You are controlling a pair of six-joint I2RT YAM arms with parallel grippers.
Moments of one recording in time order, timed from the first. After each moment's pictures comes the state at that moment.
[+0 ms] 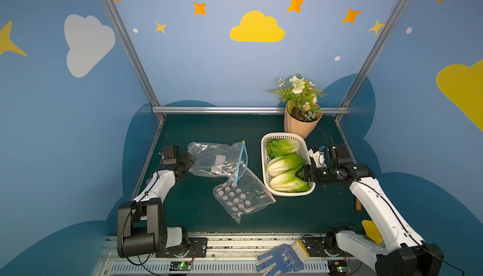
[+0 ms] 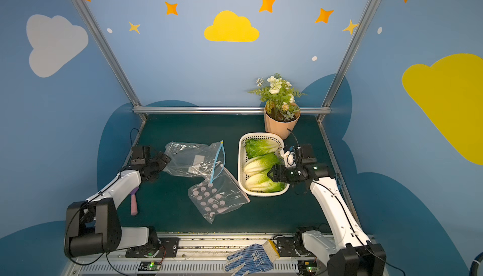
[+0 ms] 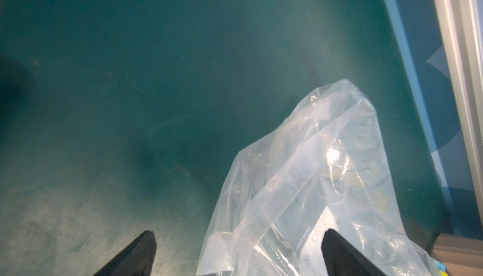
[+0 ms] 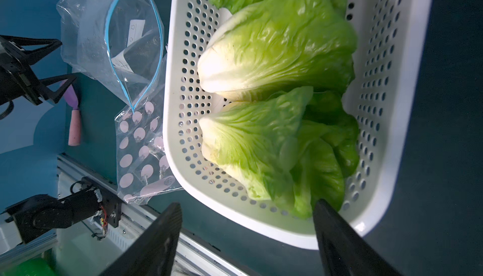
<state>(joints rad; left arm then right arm) 0.15 1.34 0.73 -0.29 0.05 -0.80 0.19 1.05 0.94 -0.94 -0.42 0.20</state>
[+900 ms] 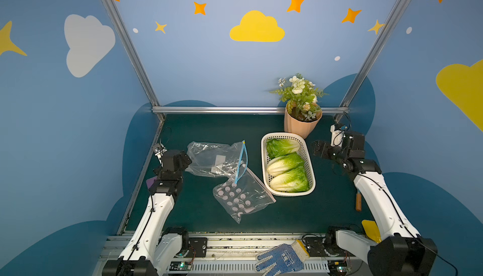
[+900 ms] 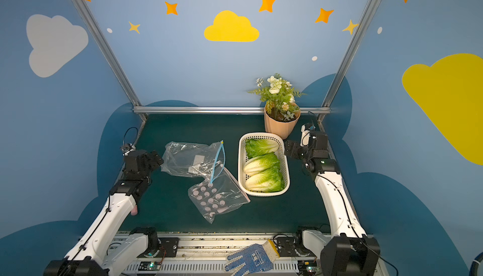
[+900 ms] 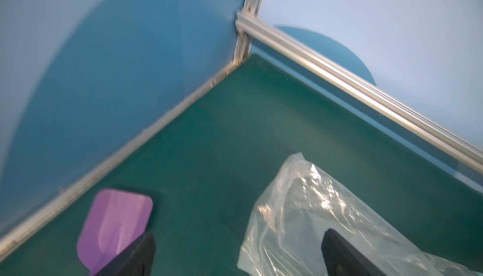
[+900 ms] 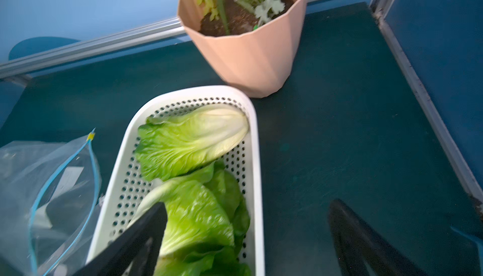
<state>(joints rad) -0.02 0.94 0.63 -0.23 -0.45 -0.47 -0.01 1.15 0.96 -0.42 -0.16 0.16</state>
